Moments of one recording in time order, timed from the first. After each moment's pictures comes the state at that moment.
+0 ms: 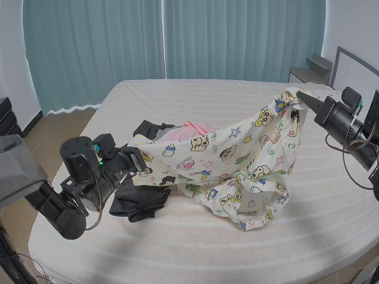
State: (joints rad) left arm -0.43 1.89 -0.59 -1.31 0.13 -0.25; right arm 0.33 1.51 -0.70 -1.00 0.09 0.44
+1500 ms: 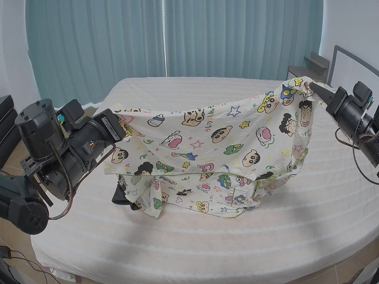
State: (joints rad) left arm -0.52 1.59 -0.64 -1.04 0.26 -0.41; right arm 0.31 1.45 -0.68 -0.97 0.04 0.49
